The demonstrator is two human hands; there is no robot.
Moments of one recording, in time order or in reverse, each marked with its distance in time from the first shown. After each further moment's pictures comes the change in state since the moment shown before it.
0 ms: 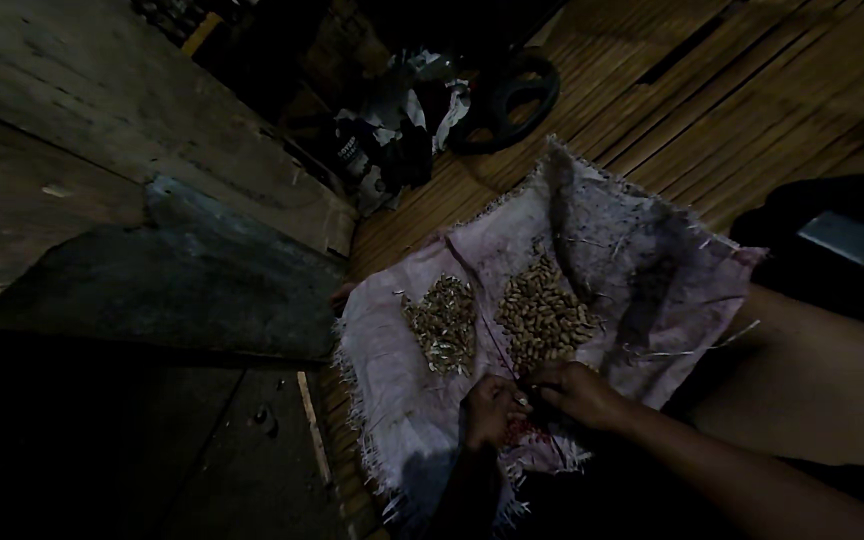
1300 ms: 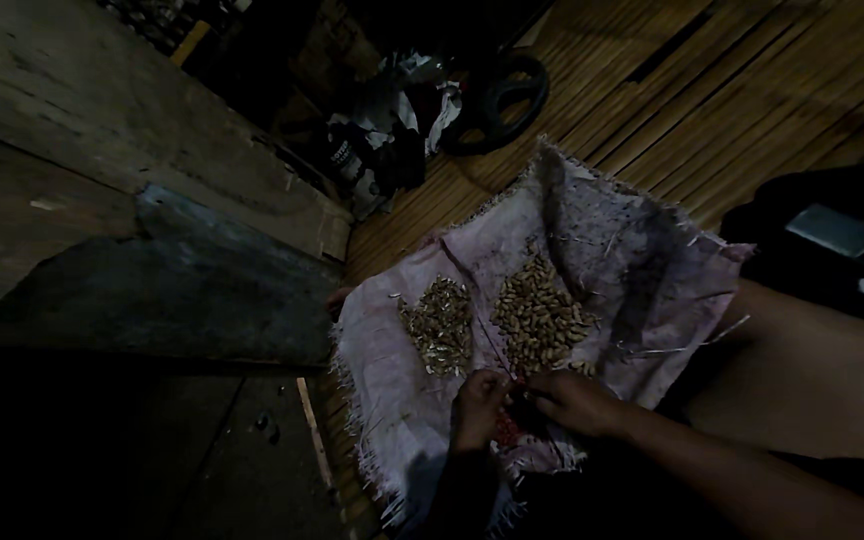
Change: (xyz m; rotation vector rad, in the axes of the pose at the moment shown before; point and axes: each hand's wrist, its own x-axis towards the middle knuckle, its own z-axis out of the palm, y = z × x) left_hand 0.005 0.004 -0.012 0.173 0.050 0.115; right_hand -0.004 -0.017 -0.005 -0.081 -0.152 0.029
